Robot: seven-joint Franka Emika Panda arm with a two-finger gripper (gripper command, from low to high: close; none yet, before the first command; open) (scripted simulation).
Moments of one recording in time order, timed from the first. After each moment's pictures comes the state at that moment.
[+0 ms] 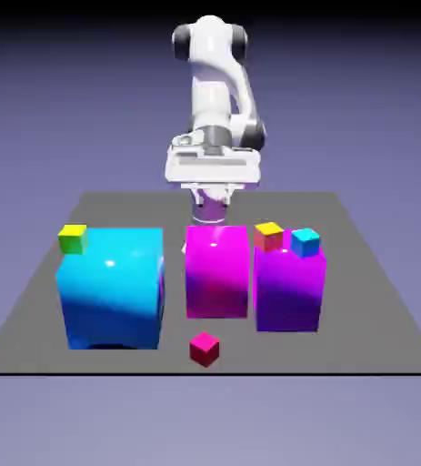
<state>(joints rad) -0.02 -0.53 0.03 -2.79 -0.01 3.02 0.78</state>
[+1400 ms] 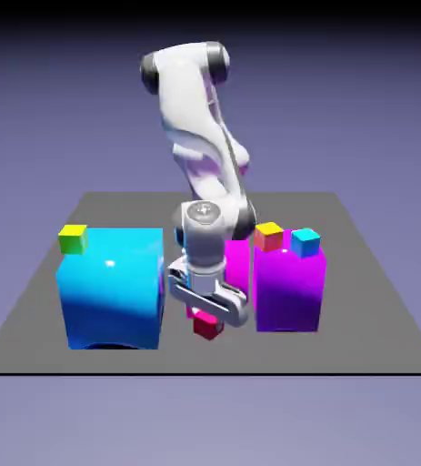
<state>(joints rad) -0.55 0.22 0.58 -2.34 -0.20 2.45 1.61</state>
